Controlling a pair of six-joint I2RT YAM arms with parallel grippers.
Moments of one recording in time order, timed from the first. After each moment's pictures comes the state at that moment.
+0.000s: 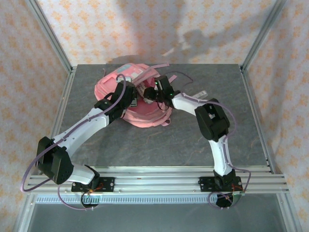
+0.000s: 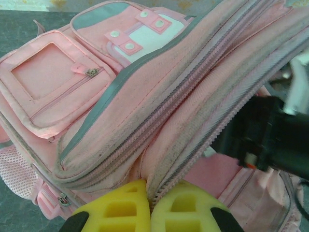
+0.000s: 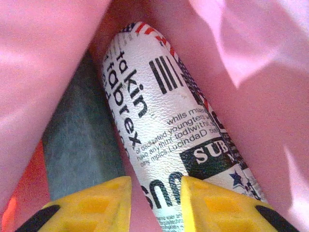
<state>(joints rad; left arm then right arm) -0.50 1.41 1.16 -0.46 -0.37 -0.41 0.58 2.12 1.51 -0.03 -0.22 0.75</state>
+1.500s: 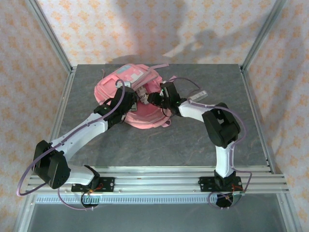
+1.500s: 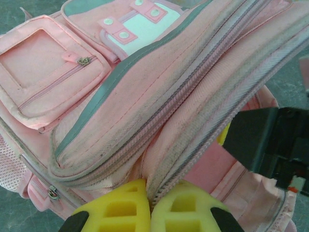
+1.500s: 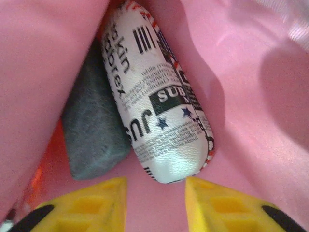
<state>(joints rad) -0.52 1.35 1.07 -0.41 -0.36 -0.46 0.58 1.99 1.27 0.12 -0.24 0.81</state>
